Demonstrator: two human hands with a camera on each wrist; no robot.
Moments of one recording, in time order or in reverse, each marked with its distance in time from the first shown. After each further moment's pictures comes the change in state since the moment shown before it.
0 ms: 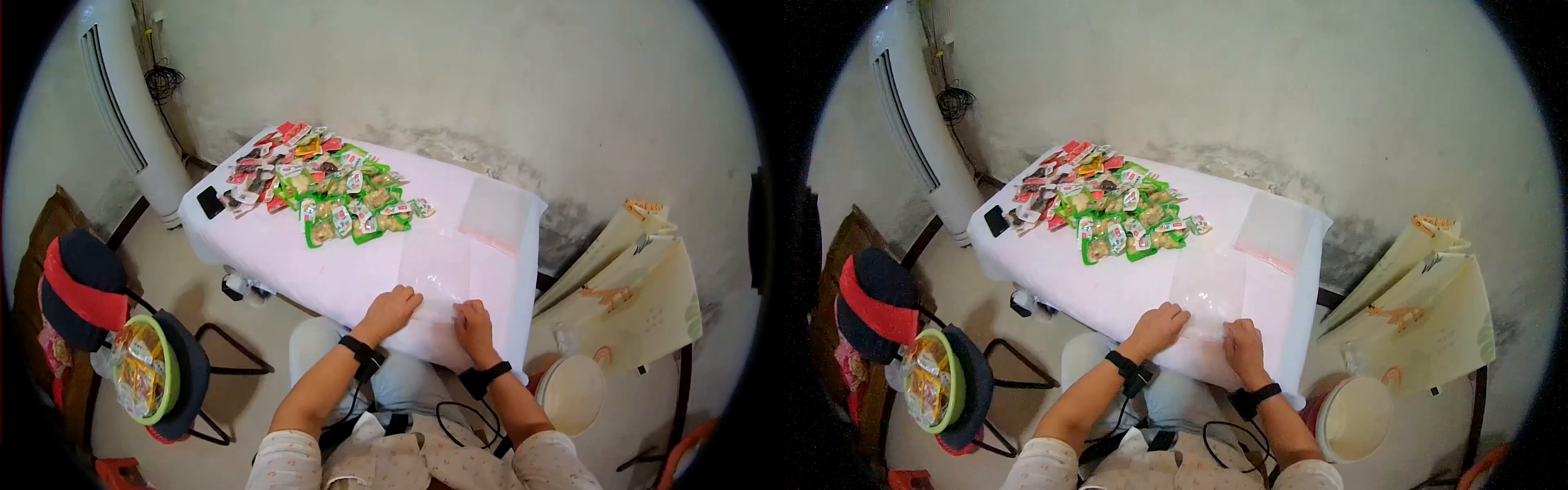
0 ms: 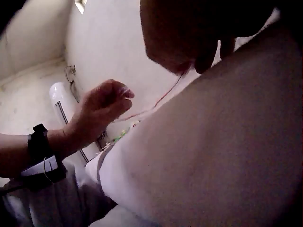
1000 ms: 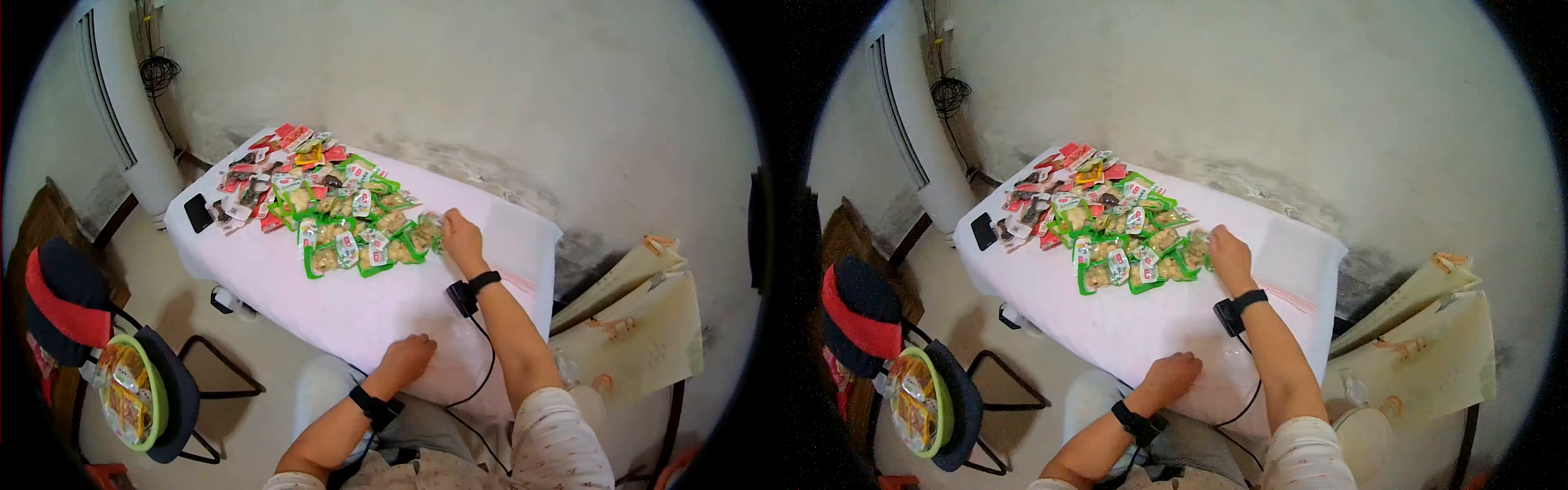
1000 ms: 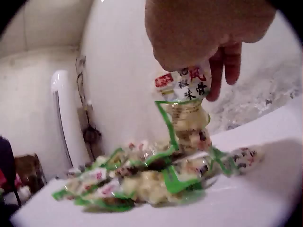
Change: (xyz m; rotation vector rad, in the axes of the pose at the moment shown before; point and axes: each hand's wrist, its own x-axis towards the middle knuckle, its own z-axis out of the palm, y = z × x) left_hand 0.005 0.002 0.010 -0.135 -0.285 -0.214; right_hand 0.256 0.019 0.092 -0.186 0.035 -0.054
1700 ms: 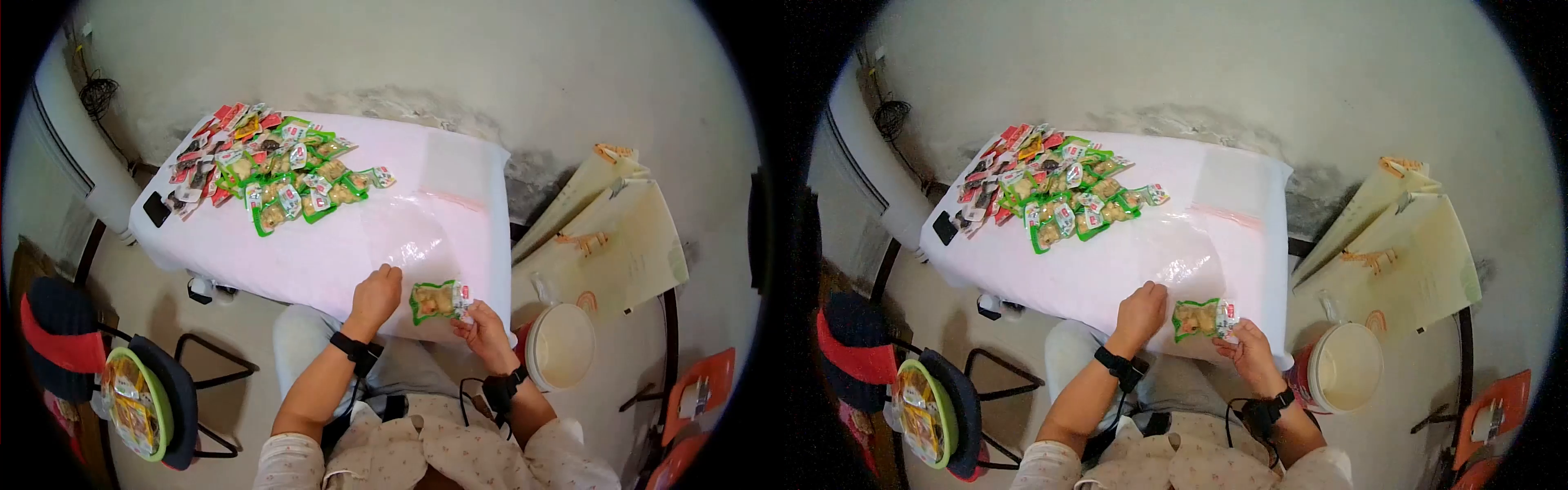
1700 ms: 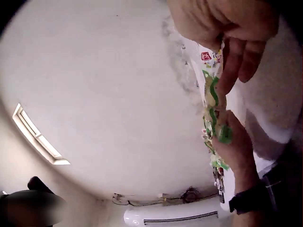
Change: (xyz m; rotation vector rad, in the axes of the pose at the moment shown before) left_hand 0.004 0.033 0.011 -0.009 0.257 -0.055; right_hand -0.309 -0.019 -0.171 1.547 -0.038 1.213
